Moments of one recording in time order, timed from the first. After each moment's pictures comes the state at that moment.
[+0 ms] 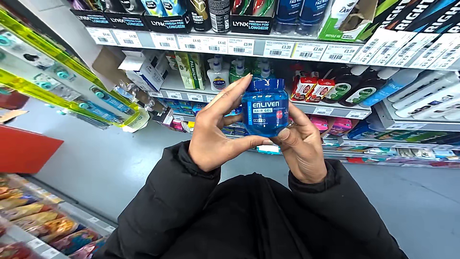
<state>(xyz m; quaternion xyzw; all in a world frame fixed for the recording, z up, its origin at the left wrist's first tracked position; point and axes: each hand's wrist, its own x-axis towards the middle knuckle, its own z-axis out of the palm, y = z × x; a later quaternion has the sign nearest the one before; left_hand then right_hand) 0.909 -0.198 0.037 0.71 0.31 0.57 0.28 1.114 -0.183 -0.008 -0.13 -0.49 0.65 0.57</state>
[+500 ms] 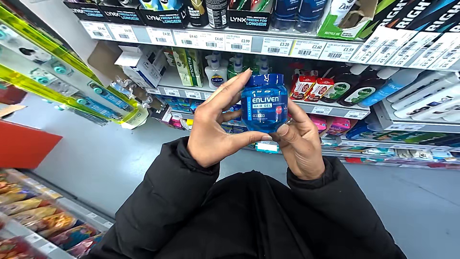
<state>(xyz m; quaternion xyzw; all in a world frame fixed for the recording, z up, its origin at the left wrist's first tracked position) 0.916 -0.189 0.034 0.71 0.32 0.56 0.27 1.122 -0.174 -0.011 -0.11 -0.49 0.66 0.56</state>
